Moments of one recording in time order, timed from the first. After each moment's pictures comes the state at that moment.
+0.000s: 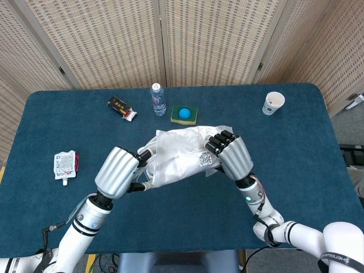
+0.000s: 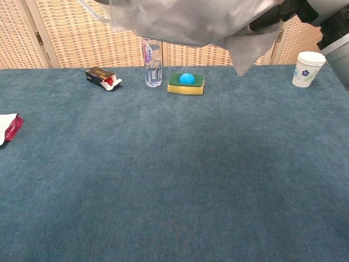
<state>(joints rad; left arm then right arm) -0.67 -1.30 -0.33 -2.19 1.34 1.27 0.55 0.72 -1.71 0.25 -1.14 -1.73 1.65 0.00</state>
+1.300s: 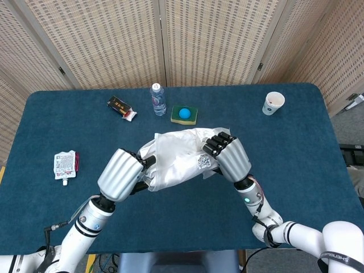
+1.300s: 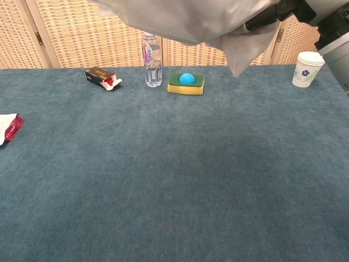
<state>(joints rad) -0.70 -1.32 -0.29 -2.15 1.43 1.30 0.56 0.73 -1.71 0.24 -1.16 -1.74 1.65 0.01</state>
